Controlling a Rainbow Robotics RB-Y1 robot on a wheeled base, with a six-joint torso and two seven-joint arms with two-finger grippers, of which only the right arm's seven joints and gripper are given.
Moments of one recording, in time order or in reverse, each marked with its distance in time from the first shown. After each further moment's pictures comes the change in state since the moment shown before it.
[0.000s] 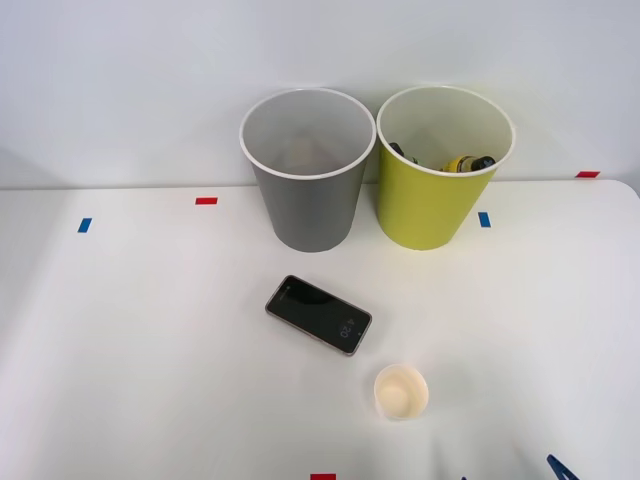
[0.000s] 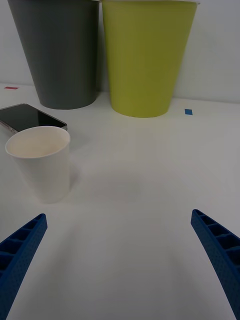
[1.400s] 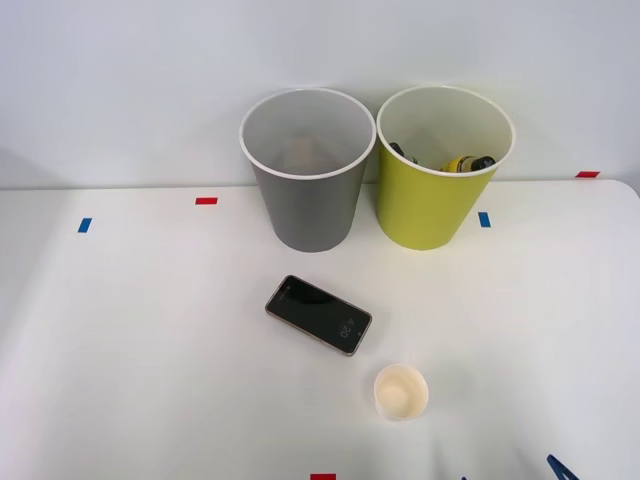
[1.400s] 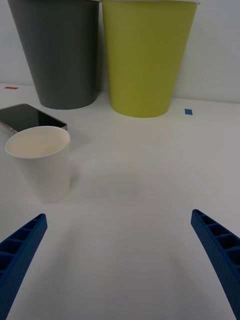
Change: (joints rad) arm 0.000 0.000 0.000 0.000 0.000 0.000 0.000
